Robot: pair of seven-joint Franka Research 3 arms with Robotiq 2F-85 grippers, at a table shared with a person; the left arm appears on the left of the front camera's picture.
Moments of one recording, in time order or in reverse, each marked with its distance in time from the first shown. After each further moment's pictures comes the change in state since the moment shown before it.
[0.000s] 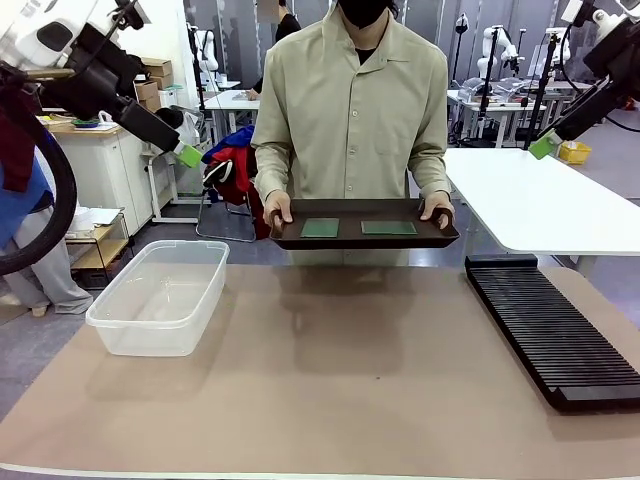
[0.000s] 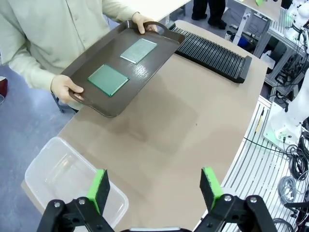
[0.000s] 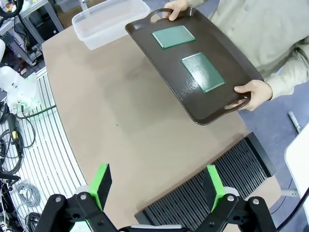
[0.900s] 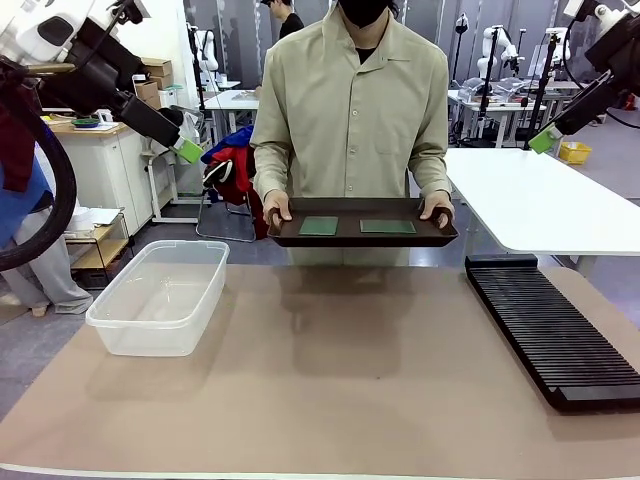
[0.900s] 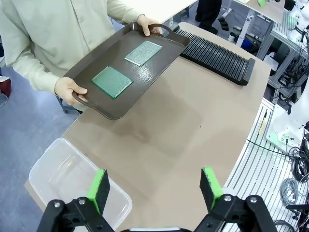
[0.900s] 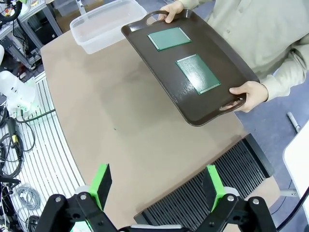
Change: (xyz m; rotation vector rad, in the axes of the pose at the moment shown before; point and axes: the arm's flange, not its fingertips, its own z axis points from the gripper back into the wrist) left arm 0.004 0.002 0.002 0.017 -0.002 0.001; right arm 0.002 -0.004 0.004 -0.007 -0.013 -0.010
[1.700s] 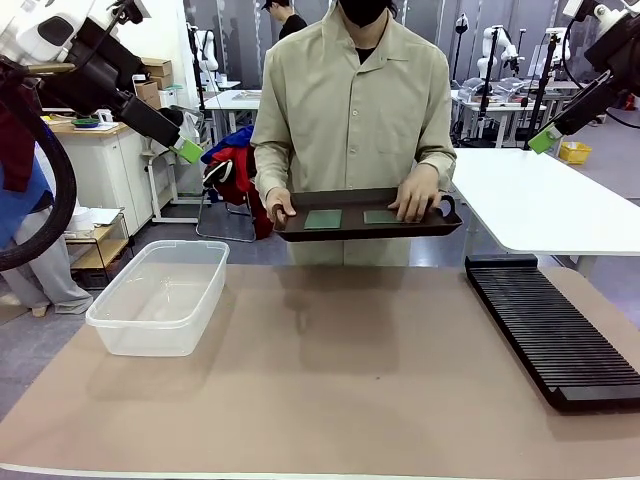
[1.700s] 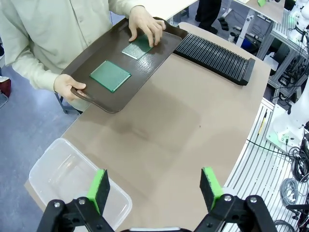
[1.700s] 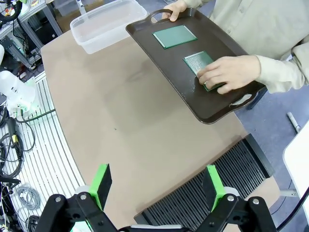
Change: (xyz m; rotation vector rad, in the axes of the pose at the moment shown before) left arm 0.000 0.000 0.000 0.000 0.000 0.000; right arm 0.000 0.000 0.000 0.000 0.000 0.000
